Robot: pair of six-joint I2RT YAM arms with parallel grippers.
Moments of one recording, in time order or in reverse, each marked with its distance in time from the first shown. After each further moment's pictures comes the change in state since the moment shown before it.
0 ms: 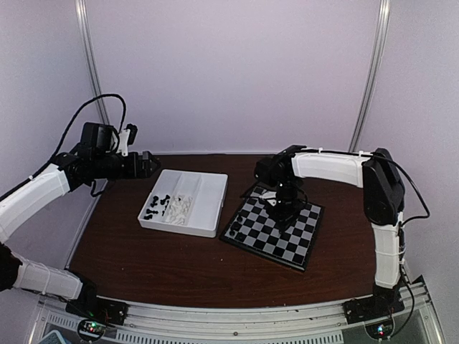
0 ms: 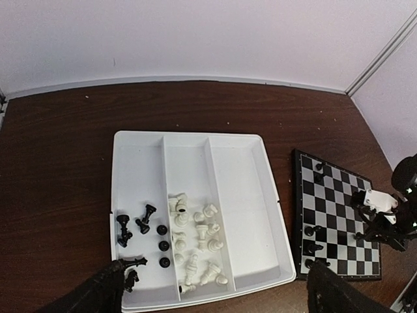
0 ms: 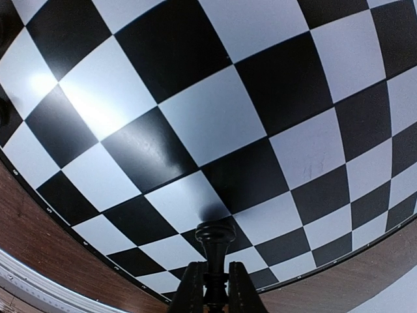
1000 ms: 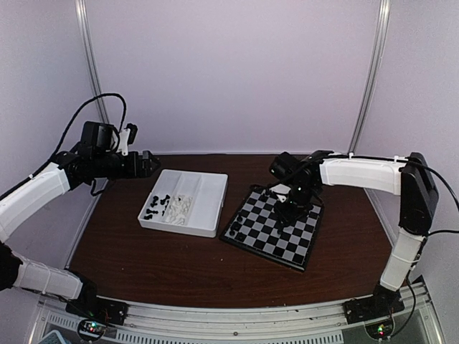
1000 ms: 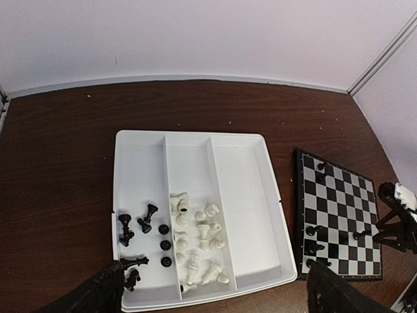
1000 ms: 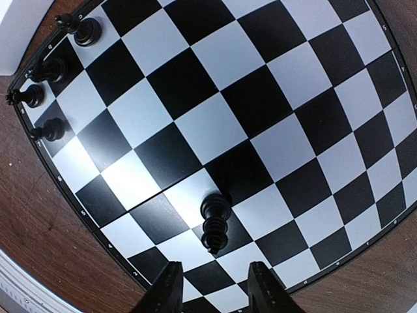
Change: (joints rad) left arm 0.000 0.012 0.015 -0.015 -0.006 0.002; right arm 0.002 -0.282 -0.314 0.325 -0.010 0.076
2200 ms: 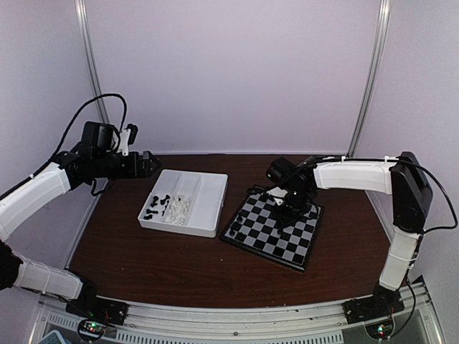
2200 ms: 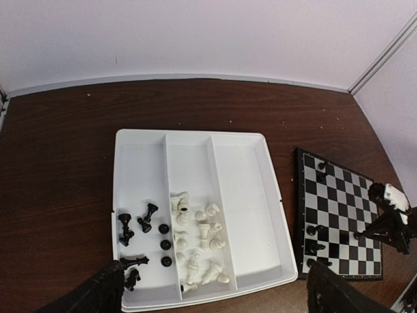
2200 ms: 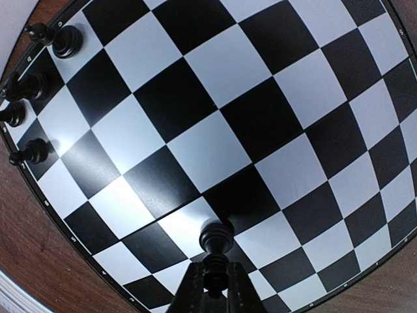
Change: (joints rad) left arm 0.000 0.005 0.000 0.000 0.000 0.000; right arm 0.000 0.051 -0.021 0.075 0.010 0.023
